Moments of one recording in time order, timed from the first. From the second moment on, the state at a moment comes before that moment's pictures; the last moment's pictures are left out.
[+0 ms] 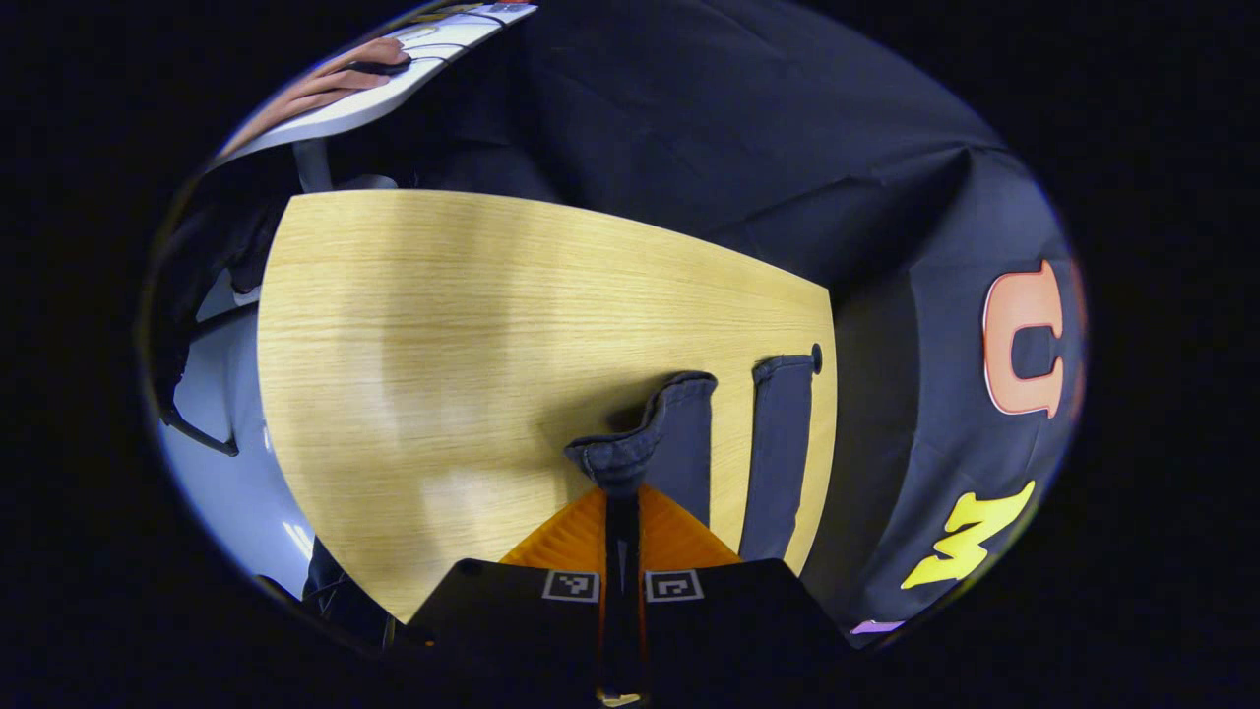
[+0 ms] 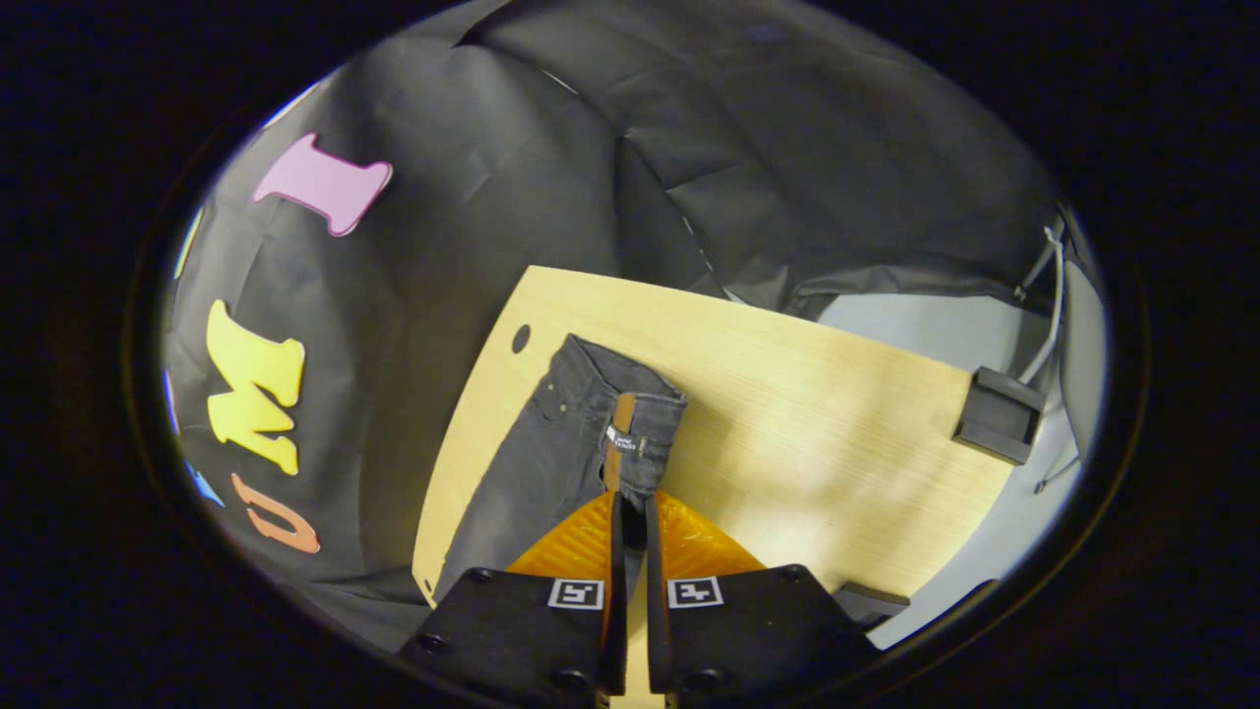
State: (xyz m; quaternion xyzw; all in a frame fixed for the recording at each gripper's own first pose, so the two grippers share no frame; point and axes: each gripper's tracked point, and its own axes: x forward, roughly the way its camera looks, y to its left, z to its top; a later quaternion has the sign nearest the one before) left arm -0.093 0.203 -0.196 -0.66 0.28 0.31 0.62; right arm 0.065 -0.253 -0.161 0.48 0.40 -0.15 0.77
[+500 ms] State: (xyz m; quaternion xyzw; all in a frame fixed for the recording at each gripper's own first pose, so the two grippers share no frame) left arm 0.013 0.222 -0.128 -0.67 0.25 0.27 0.64; right arm 0.170 -0.244 -0.123 0.51 0.39 -0.10 0.76
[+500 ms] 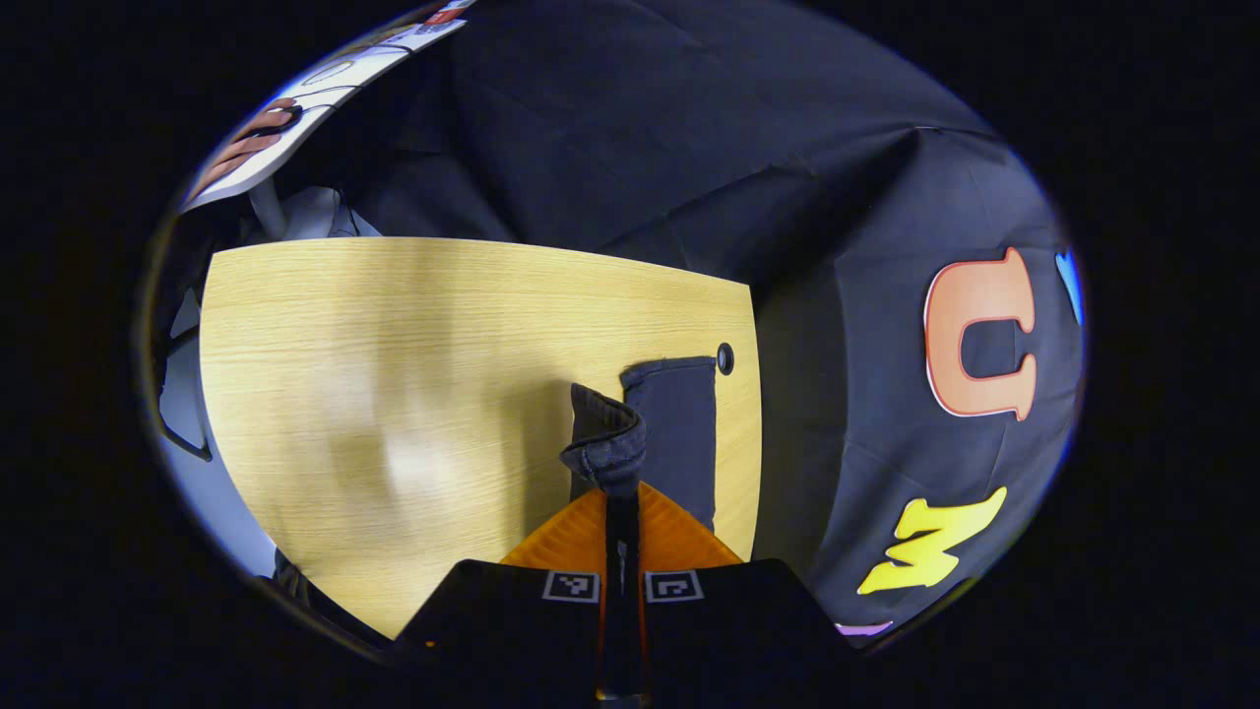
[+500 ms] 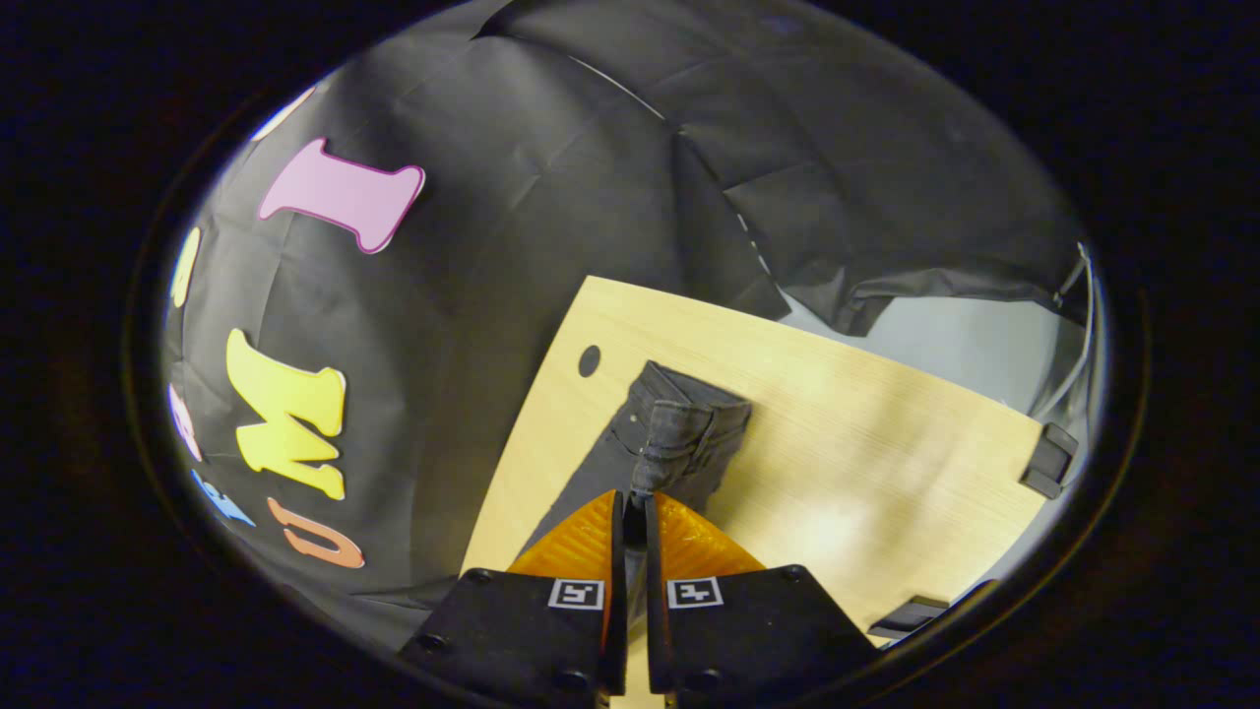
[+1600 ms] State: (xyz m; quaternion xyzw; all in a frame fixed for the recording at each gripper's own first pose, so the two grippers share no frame) left arm 0.235 0.227 -0.190 -0.54 0.31 0.30 0.72; right arm 0.359 -0.204 -0.244 0.48 0.40 -0.09 0.78
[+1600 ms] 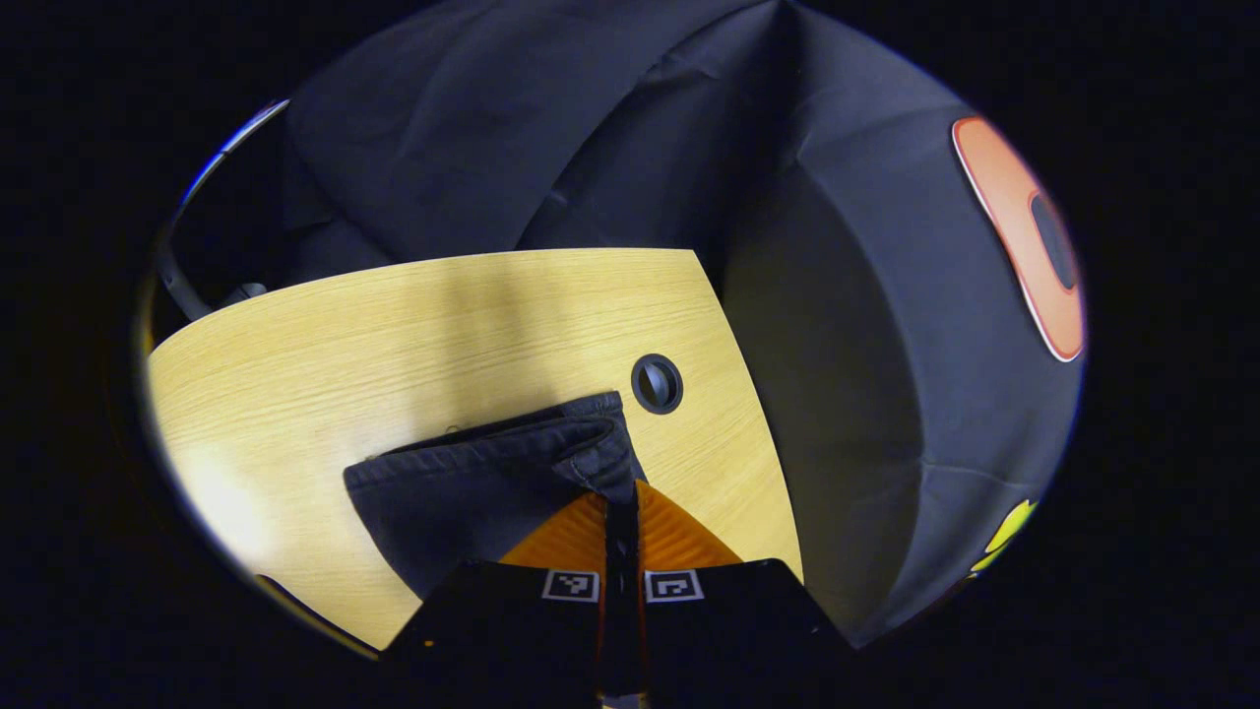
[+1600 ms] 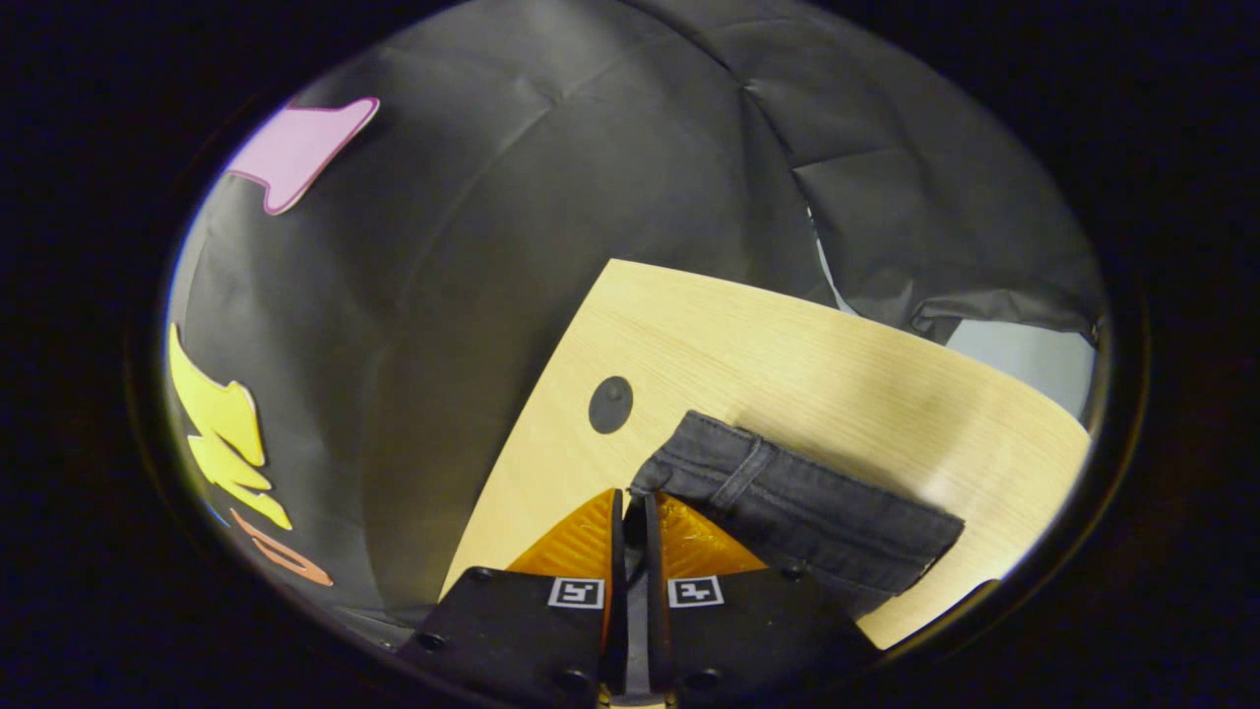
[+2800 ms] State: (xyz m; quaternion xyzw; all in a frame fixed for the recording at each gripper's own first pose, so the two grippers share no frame) left arm 0.198 0.136 0.066 -0.16 -0.06 0.11 0.98; right arm 0.257 -0.208 -0.161 0.42 0.32 -0.04 0.85
